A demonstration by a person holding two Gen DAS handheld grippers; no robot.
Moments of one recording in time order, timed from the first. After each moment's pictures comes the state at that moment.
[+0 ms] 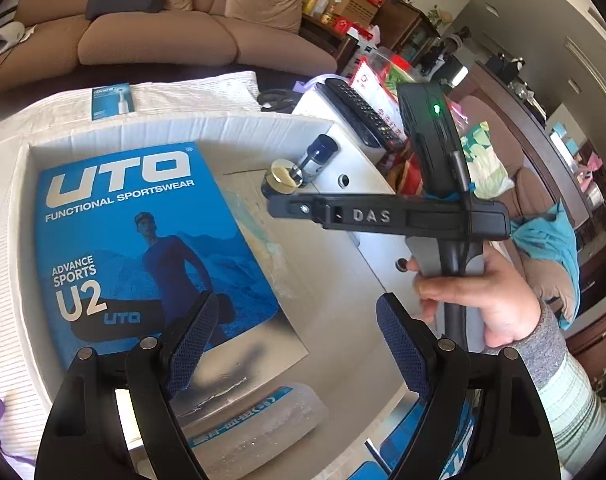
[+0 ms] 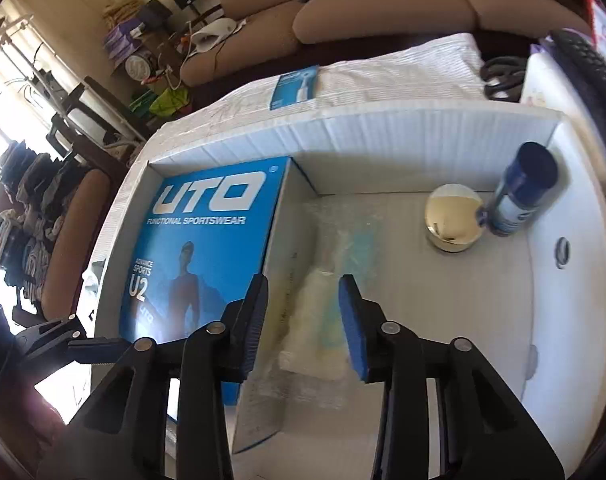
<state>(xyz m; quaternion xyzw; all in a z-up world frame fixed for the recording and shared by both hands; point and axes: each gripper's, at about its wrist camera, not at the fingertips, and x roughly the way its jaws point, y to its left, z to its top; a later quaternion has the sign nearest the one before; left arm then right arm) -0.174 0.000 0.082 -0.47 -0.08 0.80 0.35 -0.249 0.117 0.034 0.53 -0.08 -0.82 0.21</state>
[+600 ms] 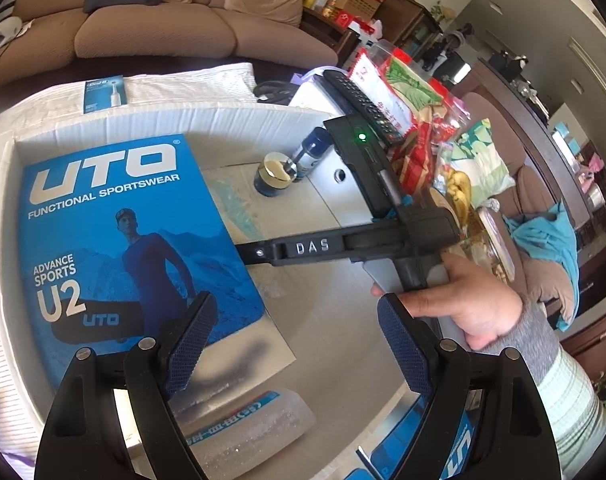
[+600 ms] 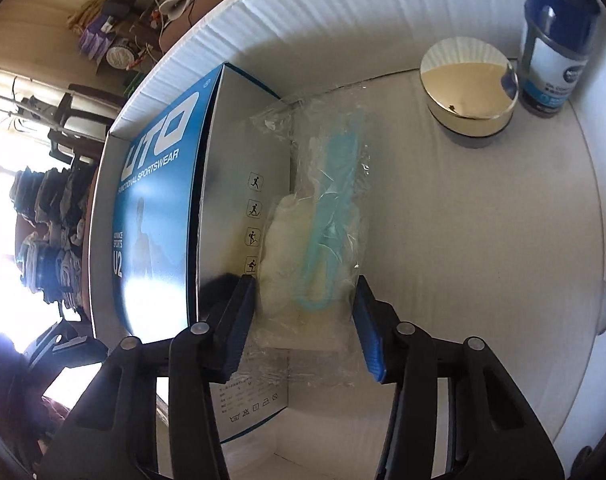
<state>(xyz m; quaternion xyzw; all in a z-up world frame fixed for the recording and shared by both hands) -0.182 0.017 0.077 -0.49 -0.08 0.80 0.35 -0.274 0.108 -0.040 0.62 -0.15 -0.73 0.24</state>
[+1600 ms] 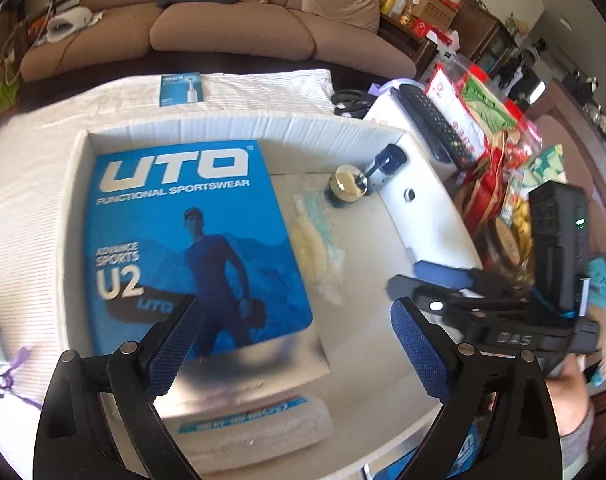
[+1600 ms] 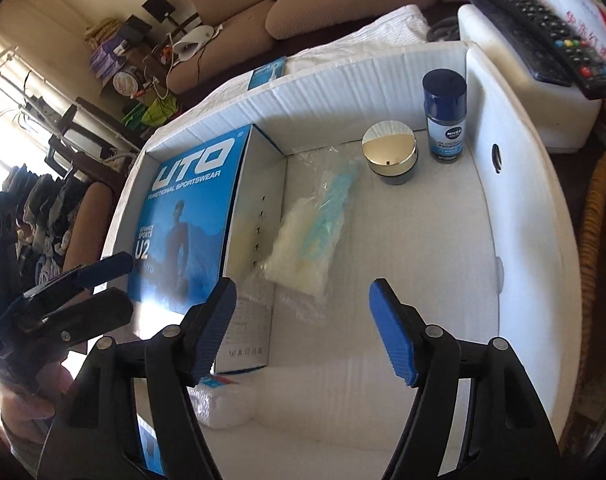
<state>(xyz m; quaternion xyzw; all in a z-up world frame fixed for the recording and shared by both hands) -0.173 0.020 0.088 -0.50 -0.04 0.84 0.20 -0.194 0.156 0.044 0.53 -0.13 -0.81 0.21</state>
